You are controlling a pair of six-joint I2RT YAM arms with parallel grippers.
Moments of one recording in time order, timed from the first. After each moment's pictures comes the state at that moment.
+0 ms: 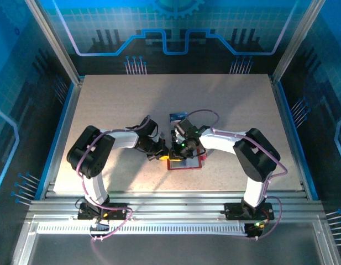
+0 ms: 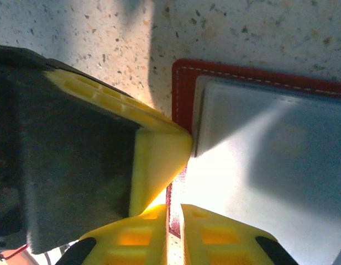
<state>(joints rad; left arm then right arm) -0.46 1.83 0.90 -0.29 0.68 -0.77 0.72 1.82 1.08 -0.45 -0.47 0.73</state>
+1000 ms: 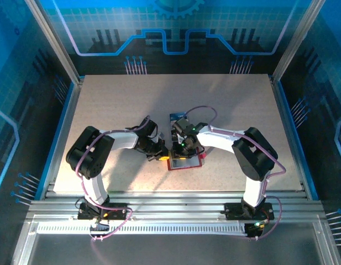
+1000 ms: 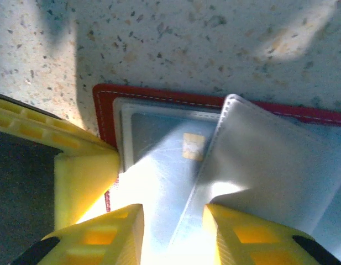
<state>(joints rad) -0.46 1.82 0.89 -0.29 0.68 -0.77 0.74 1.85 1.17 -0.64 -0.25 0.64</state>
